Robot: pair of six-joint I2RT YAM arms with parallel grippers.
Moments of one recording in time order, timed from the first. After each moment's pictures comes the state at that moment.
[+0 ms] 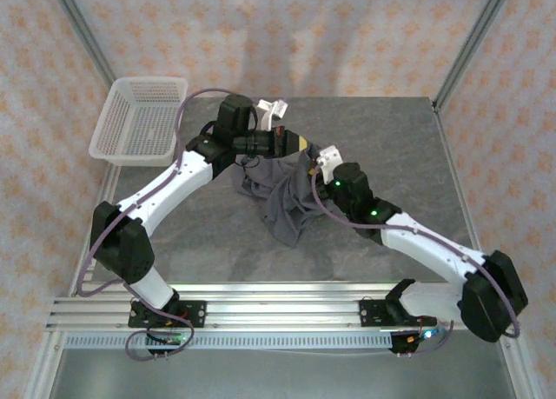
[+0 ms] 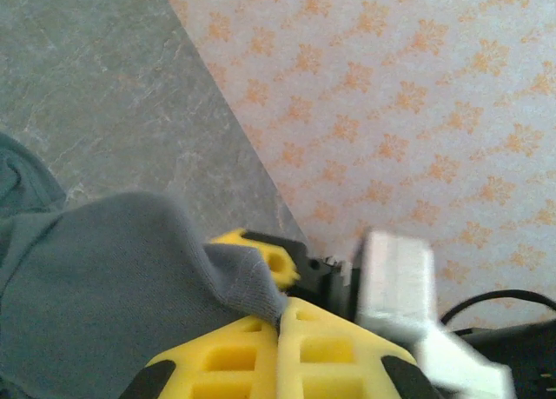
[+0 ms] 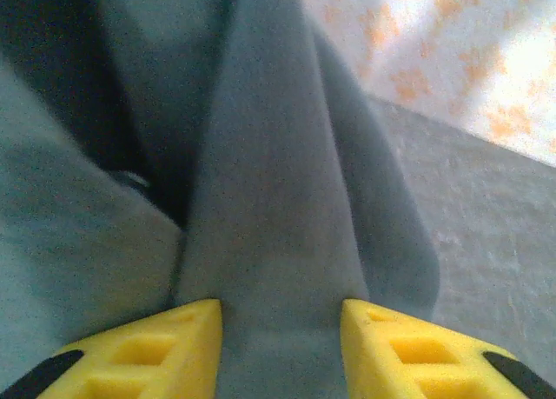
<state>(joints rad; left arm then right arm) -0.48 1.63 1.44 -0.23 0.75 -0.67 0.67 1.20 0.75 0.02 0.27 -0.06</state>
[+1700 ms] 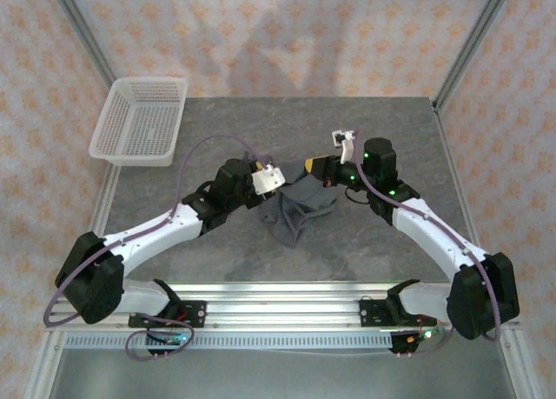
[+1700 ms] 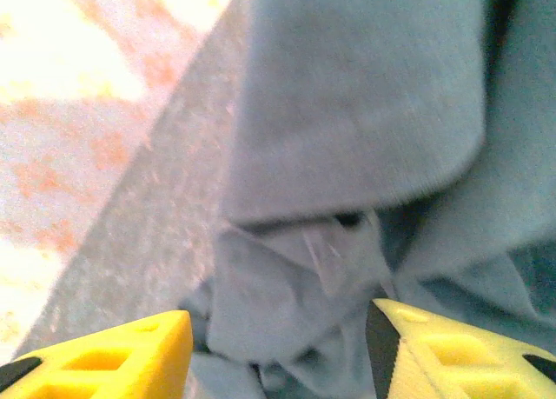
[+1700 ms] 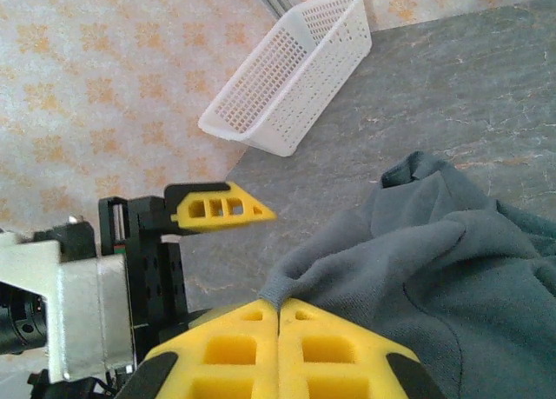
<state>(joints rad) -0.64 1.35 0.84 0.03 -0.11 0.61 0.38 1.21 0.84 0.07 -0.66 0.48</state>
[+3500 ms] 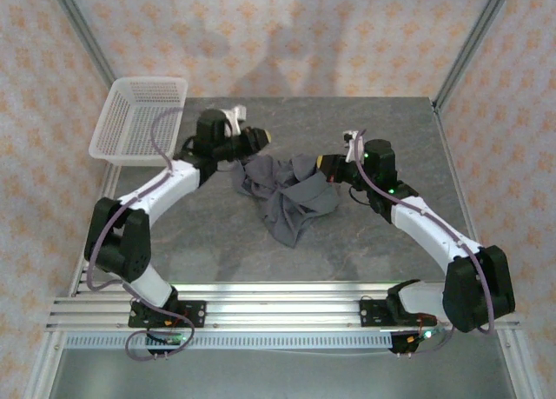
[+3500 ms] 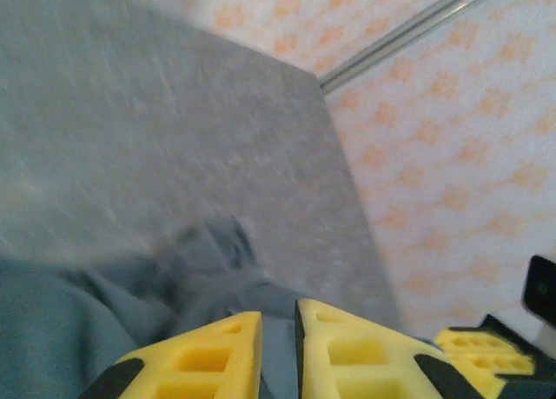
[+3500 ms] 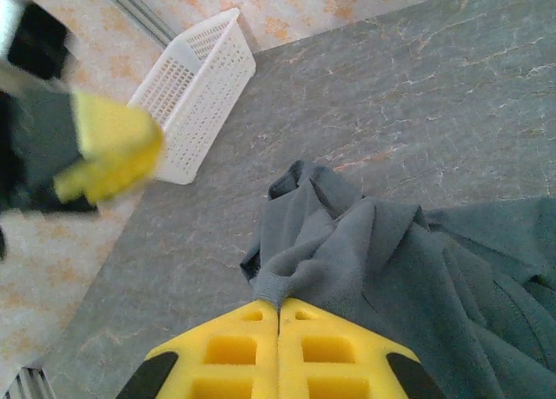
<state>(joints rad) -0.34 1.62 1.11 0.08 0.54 -0.94 0.34 1.26 0.80 0.07 -0.45 0.50</state>
